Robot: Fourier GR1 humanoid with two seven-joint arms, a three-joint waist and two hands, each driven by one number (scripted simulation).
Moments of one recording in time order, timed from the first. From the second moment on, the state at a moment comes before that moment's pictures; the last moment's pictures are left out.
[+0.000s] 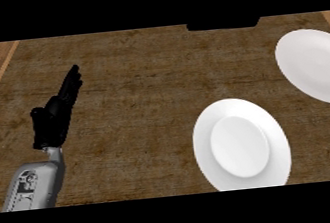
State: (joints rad) left arm -0.26 0.16 0.01 -1.45 -0.11 0.01 0.11; right arm -0.68 -0.85 -0.41 -0.34 0.58 0.01 -0.68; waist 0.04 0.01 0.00
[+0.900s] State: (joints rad) left arm -0.32 0.16 0.02 -1.42 -0.11 0.00 0.12; right arm -0.83 -0.65 -0.32 -0.13 0.71 -0.13 -0.47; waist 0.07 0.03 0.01
